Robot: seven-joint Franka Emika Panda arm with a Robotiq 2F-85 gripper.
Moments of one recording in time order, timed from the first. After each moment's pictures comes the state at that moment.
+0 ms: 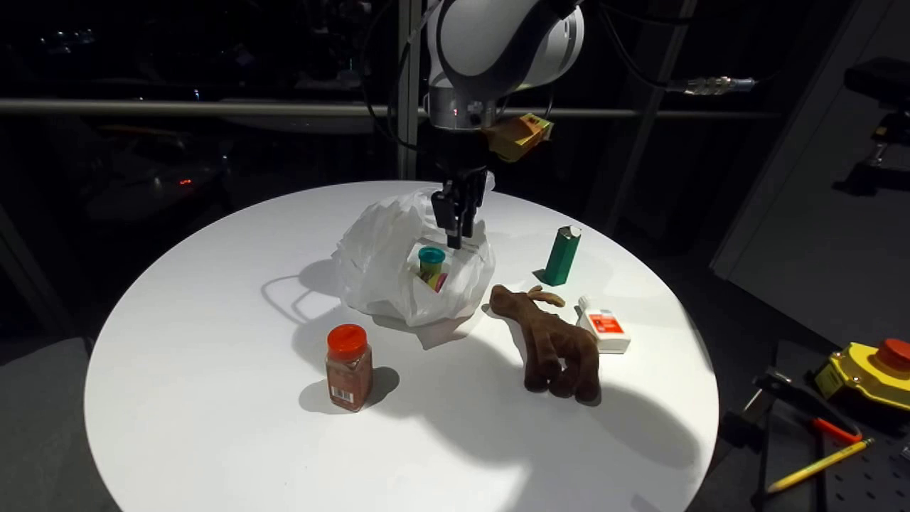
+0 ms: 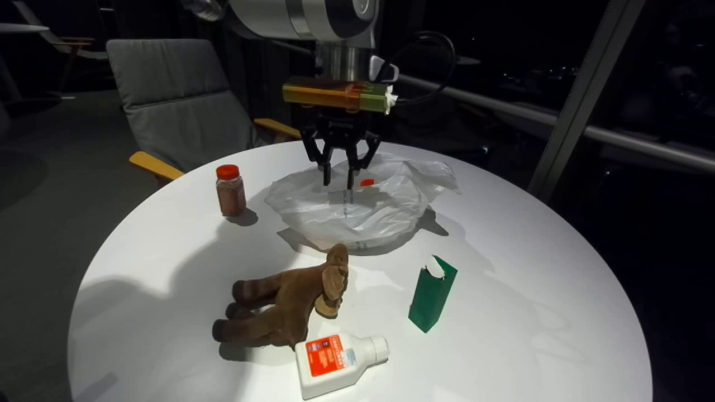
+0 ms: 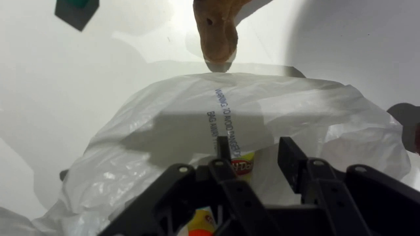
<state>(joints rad) 0.01 0.63 0.05 -1.69 -0.12 2.26 -0.16</state>
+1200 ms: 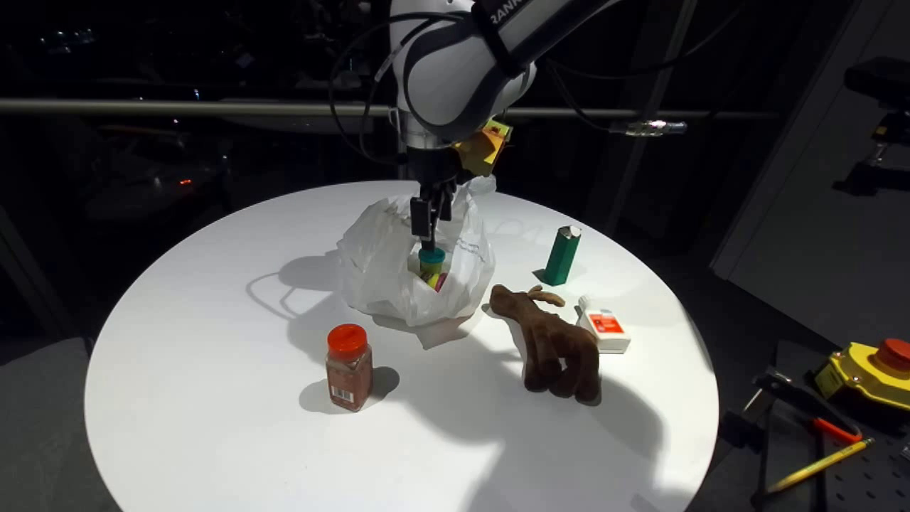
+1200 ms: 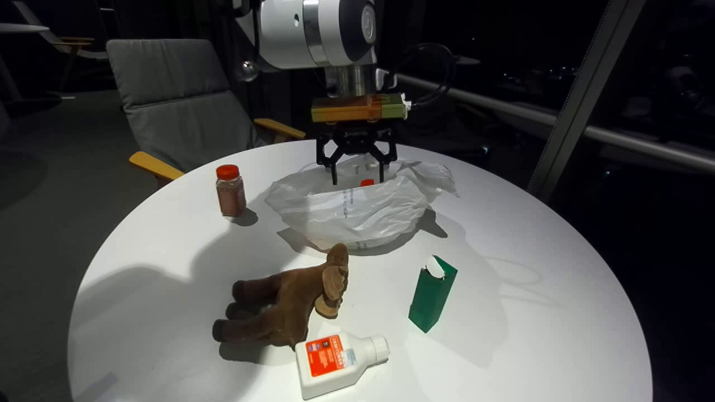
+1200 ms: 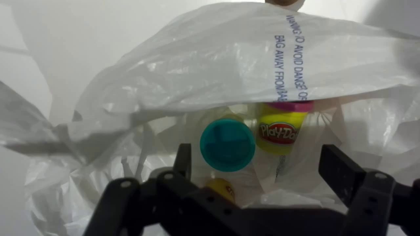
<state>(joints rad) 0.05 0.82 0.01 -1.46 -0.25 2.27 -0.25</state>
